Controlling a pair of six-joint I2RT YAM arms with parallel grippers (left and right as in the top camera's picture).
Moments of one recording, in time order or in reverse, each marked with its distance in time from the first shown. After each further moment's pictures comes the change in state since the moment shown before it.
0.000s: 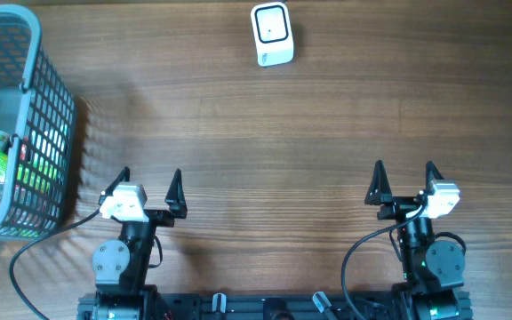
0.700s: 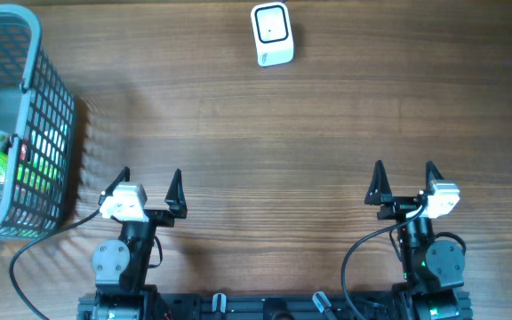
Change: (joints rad) left arm 0.000 0.000 0.000 0.000 0.000 0.000; right arm 0.000 0.000 0.000 0.000 0.000 0.000
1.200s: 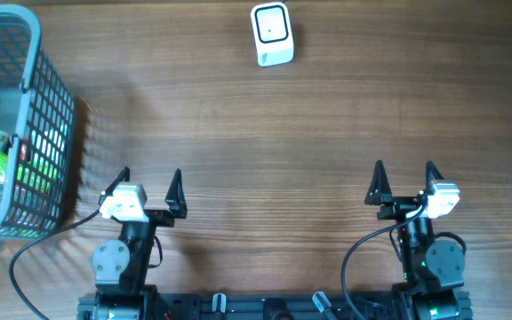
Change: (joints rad) left arm 0.000 0.000 0.000 0.000 0.000 0.000; right arm 0.000 0.000 0.000 0.000 0.000 0.000
